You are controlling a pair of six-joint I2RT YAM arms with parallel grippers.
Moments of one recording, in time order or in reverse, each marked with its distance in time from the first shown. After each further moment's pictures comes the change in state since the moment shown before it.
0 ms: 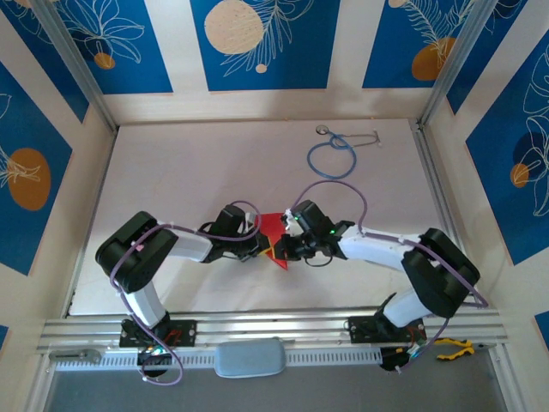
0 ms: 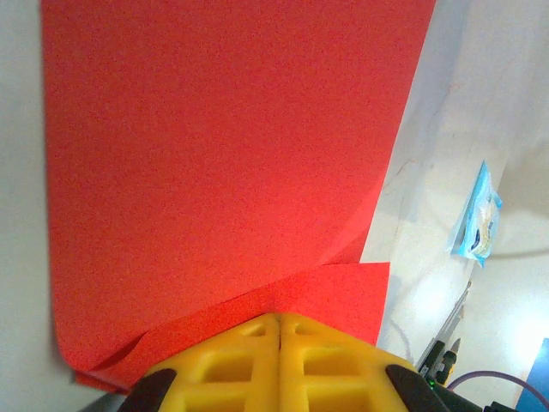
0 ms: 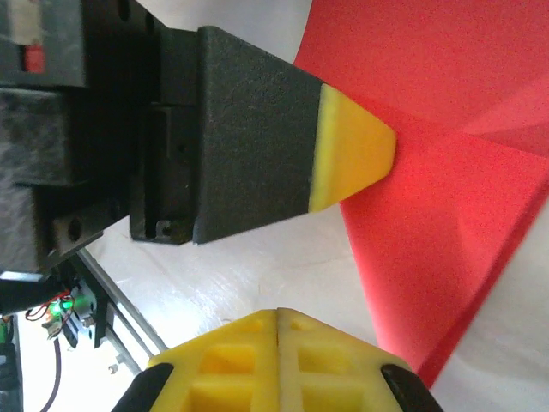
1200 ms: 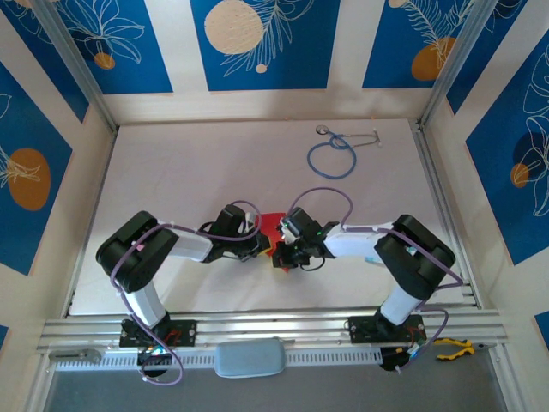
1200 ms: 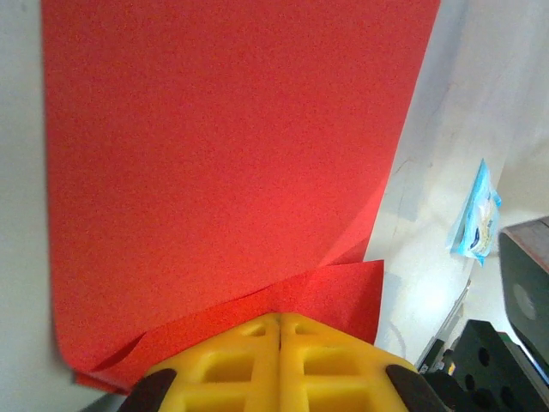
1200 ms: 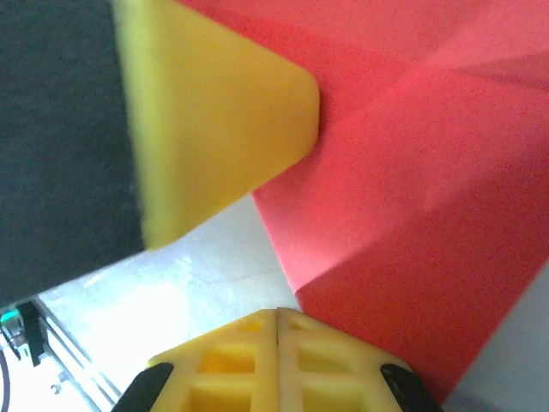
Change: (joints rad) left arm 0.000 0.004 0.003 0.002 0.004 0.003; right arm 0.032 0.137 0.011 0.000 0.021 0.031
